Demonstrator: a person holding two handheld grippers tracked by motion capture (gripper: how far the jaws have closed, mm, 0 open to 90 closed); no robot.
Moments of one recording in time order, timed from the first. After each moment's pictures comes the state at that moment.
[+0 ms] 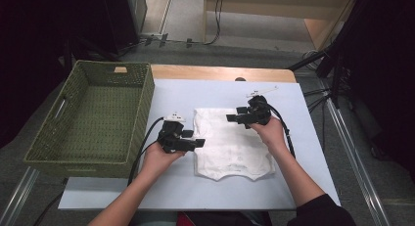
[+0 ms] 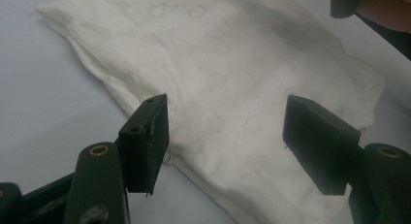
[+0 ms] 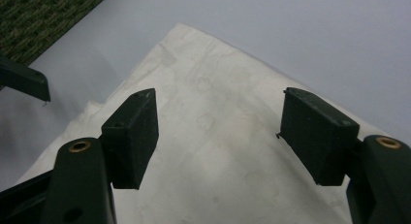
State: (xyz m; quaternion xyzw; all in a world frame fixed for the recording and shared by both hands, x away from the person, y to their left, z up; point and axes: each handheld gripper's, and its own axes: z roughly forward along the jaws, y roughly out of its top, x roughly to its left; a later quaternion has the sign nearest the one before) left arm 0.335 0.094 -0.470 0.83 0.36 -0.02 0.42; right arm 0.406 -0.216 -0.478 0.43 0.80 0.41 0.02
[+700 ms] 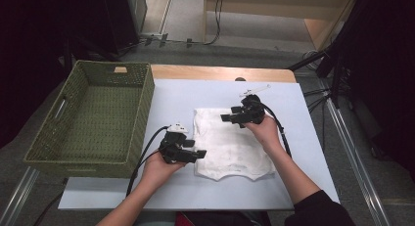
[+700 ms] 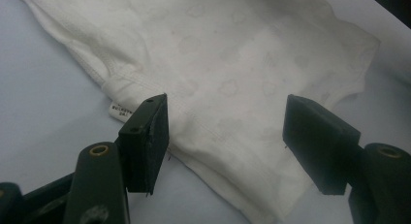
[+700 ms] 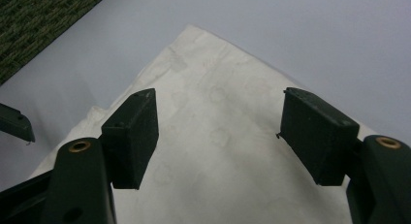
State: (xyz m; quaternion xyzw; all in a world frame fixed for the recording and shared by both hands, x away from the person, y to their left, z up) left arm 0.309 0.089 -0.475 0.85 0.35 -0.01 0.40; right arm 0.411 -0.198 -0.477 0.42 0.81 0.41 0.02
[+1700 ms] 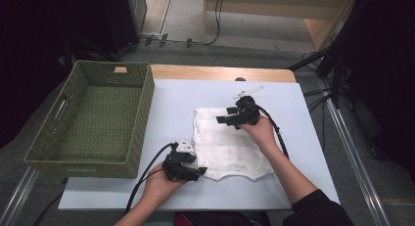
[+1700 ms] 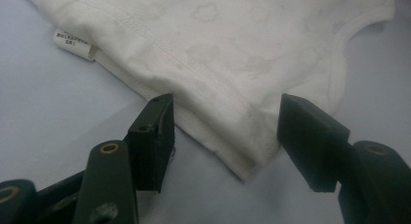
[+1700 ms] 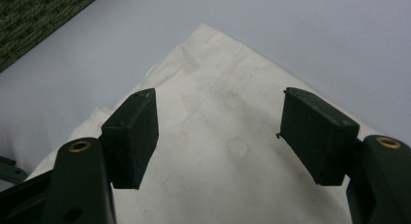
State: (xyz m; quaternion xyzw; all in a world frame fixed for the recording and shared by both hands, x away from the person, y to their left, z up) left arm 0.270 0.077 -0.499 0.88 0.33 0.03 0.34; right arm 0.409 -0.181 -0.478 0.40 0.82 0.40 0.03
